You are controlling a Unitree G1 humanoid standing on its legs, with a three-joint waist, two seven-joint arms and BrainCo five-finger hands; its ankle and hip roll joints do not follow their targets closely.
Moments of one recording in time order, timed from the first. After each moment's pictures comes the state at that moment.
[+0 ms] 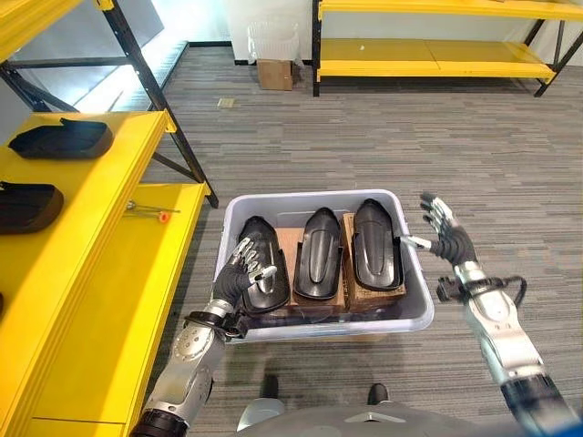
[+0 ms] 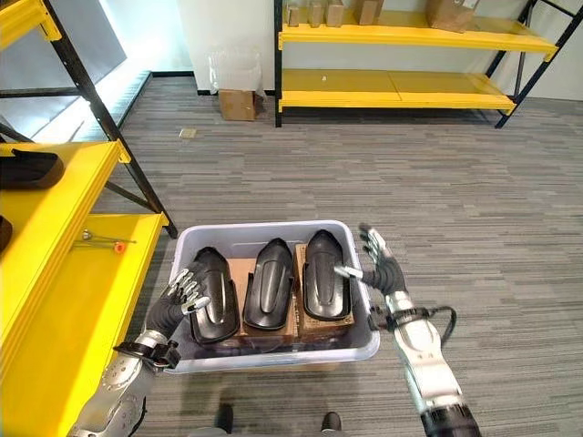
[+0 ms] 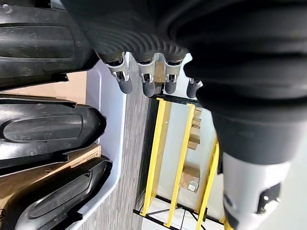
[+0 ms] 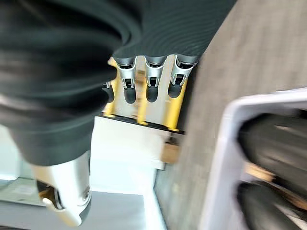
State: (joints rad) left arm 0.17 0.38 -0.20 0.06 -0.57 -0.16 -0.08; right arm -0.14 -0.41 0.13 0.10 0.21 -0.18 -0.04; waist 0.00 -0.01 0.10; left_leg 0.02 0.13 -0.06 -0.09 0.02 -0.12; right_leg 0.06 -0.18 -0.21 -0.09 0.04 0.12
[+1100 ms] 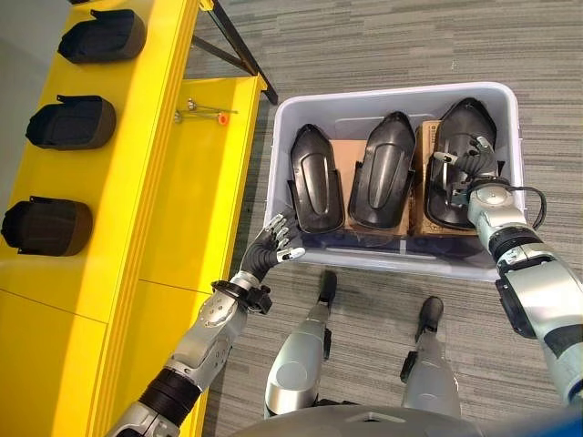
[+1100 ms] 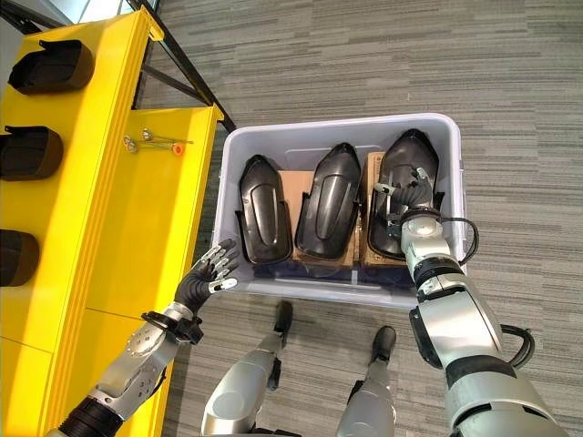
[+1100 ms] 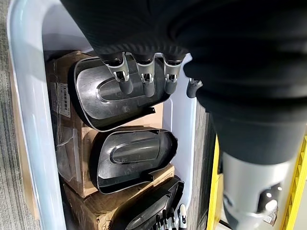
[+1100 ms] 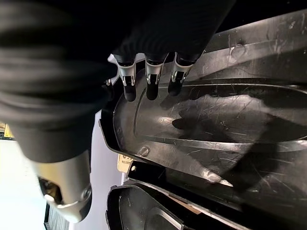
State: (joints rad) left arm -0.03 0.45 -0.40 0.06 -0.64 -0.17 -0.06; right arm -0.96 -0.50 0.28 1.25 0.42 -0.14 -0.22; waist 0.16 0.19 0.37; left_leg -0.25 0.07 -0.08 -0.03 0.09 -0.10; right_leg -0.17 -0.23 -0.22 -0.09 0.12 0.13
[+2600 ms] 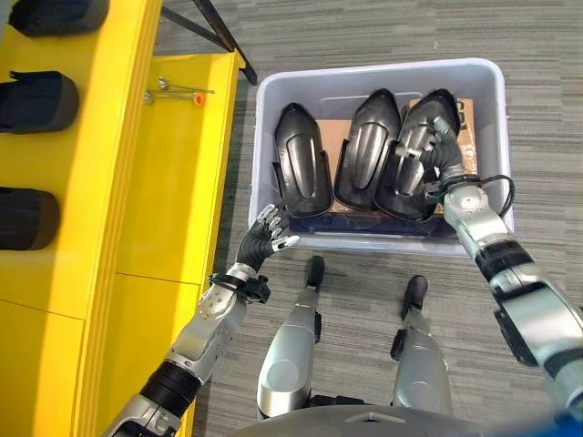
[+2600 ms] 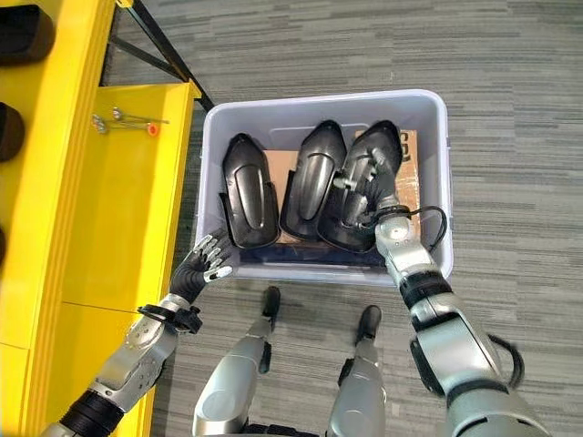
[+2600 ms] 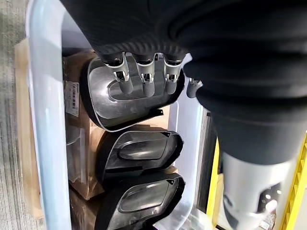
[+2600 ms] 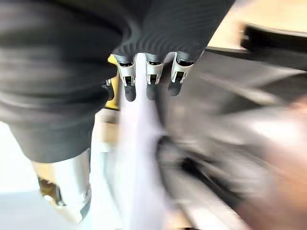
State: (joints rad) left arm -0.05 0.45 -0.34 0.07 -0.64 -0.19 0.01; right arm -0.68 -0.49 0.28 0.49 0.30 -0.15 -0.24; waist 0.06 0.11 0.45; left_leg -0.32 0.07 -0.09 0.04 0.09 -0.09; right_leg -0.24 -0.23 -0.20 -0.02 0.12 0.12
